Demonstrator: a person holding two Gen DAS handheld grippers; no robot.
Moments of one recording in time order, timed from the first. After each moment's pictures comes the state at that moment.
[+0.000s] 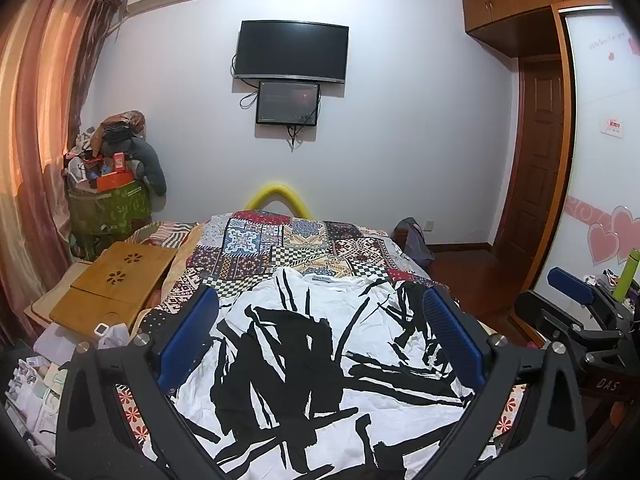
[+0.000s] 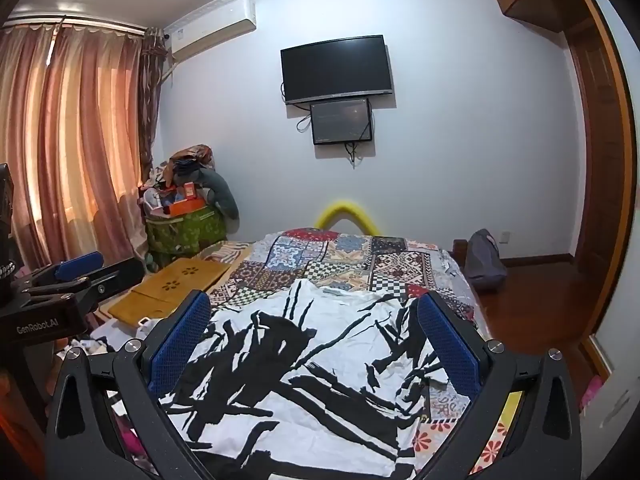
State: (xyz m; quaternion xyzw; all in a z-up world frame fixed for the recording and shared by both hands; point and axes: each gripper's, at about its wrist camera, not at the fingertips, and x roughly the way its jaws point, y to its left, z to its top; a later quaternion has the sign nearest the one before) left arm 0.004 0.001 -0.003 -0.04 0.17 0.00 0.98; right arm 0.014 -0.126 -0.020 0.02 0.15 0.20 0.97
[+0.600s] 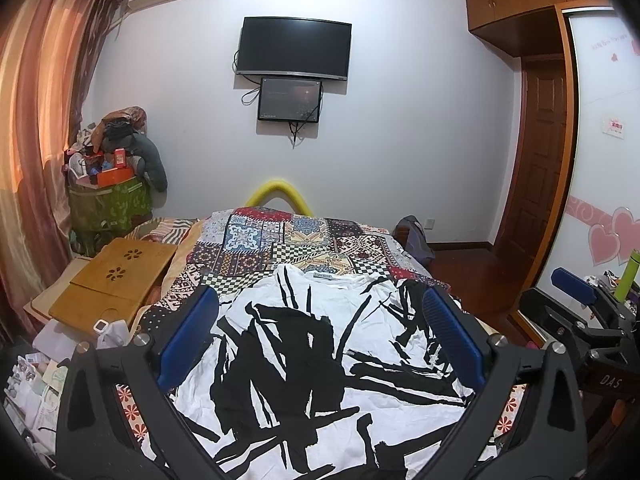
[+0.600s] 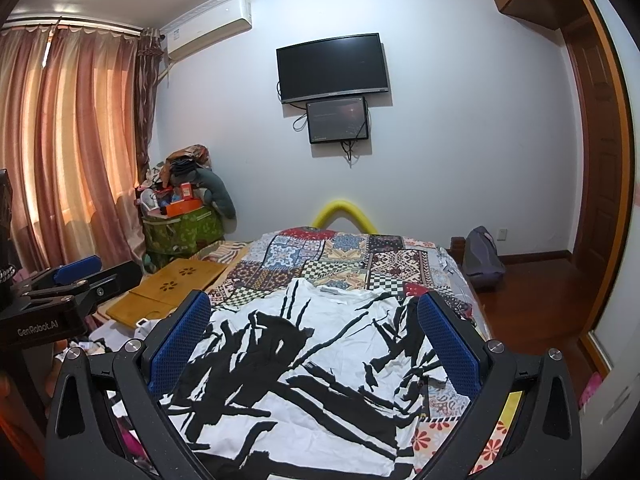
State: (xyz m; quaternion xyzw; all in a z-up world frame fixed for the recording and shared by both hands) left arm 0.010 0.005 -0.006 -0.05 0.18 0.01 0.98; right arm 0.016 -0.128 -0.019 0.02 0.16 0.19 0.97
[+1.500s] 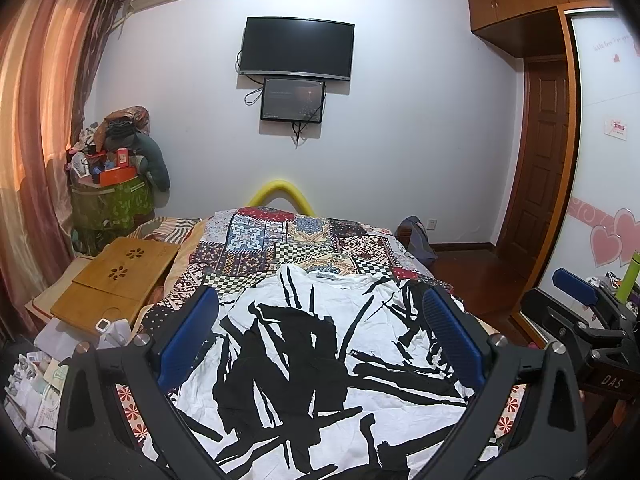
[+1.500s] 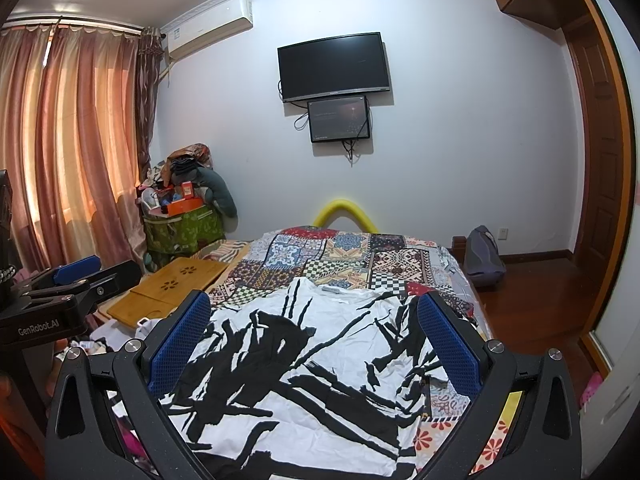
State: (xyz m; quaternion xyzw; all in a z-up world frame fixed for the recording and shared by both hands) left arm 0.010 0.005 -0.007 -0.05 0.18 0.01 0.98; right arm 0.016 -0.126 -0.019 0.02 0.16 0.19 0.97
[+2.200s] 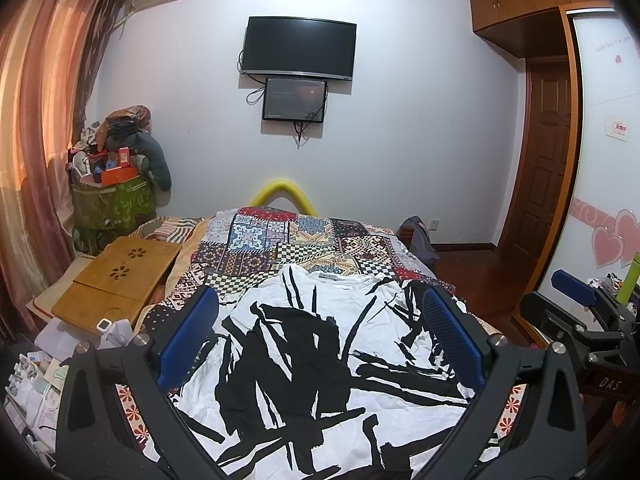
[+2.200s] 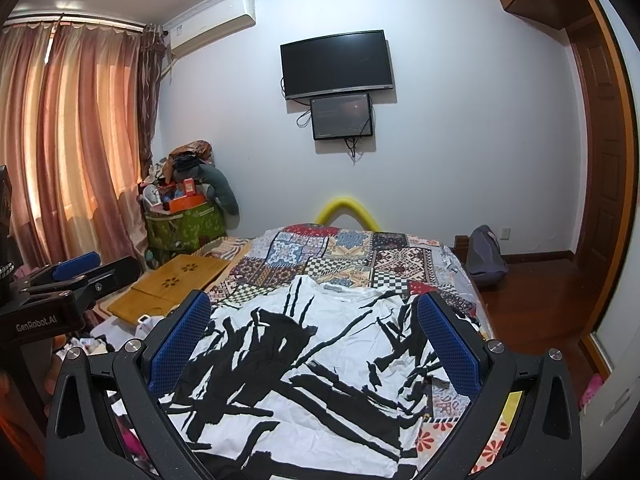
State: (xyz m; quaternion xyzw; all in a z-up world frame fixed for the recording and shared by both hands) left arm 0.010 0.006 -0.007 -0.05 0.18 0.01 0.98; right arm 0.019 -0.123 -0.022 0.02 0.16 0.20 0.97
